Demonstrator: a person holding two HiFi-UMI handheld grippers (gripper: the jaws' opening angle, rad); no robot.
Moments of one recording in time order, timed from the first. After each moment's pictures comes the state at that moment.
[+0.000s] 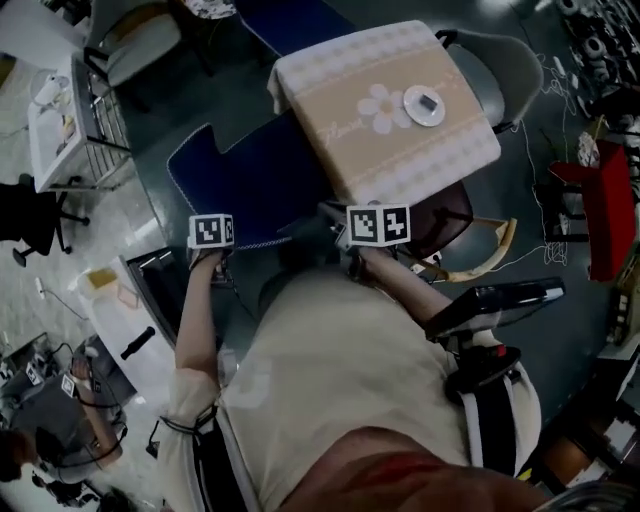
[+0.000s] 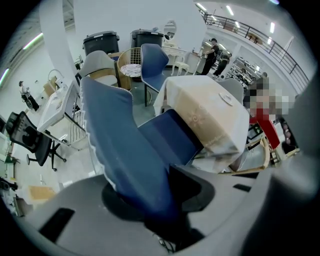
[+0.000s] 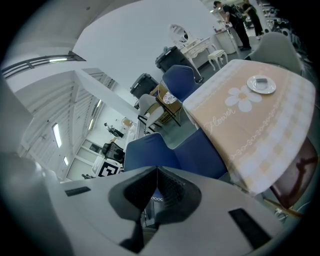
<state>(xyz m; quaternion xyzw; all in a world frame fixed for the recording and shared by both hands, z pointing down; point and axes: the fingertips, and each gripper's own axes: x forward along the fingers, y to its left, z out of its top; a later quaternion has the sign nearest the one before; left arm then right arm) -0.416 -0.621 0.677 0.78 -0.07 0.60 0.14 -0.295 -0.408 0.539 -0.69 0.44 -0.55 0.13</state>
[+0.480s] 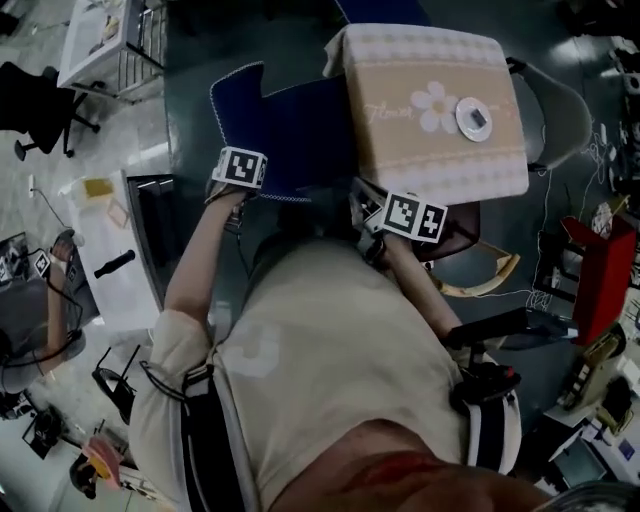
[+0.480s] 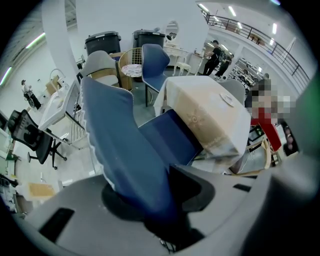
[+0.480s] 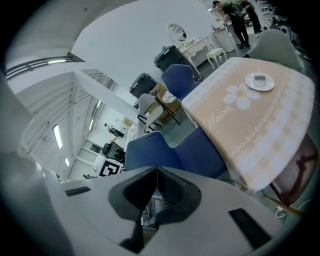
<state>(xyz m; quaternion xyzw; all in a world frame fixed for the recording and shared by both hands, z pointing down) -0.415 -0.604 0.679 0.78 -0.09 0.60 0.16 -0.302 -0.406 0.546 -0.68 0.45 -0.56 0.14</state>
